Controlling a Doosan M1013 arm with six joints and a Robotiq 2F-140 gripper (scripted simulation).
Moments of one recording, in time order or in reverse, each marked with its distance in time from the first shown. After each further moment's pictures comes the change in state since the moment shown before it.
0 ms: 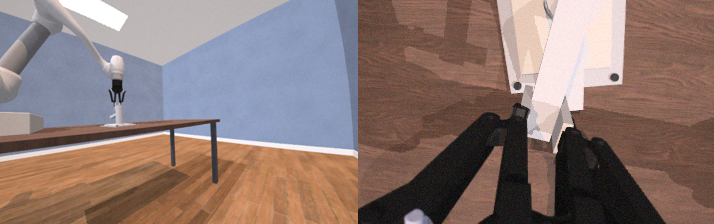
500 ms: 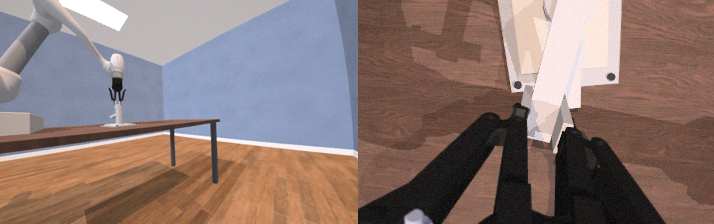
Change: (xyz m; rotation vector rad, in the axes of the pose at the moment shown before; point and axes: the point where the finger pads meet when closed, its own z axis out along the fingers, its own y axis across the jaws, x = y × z) arm 0.003 0.000 -0.013 0.000 0.000 0.000
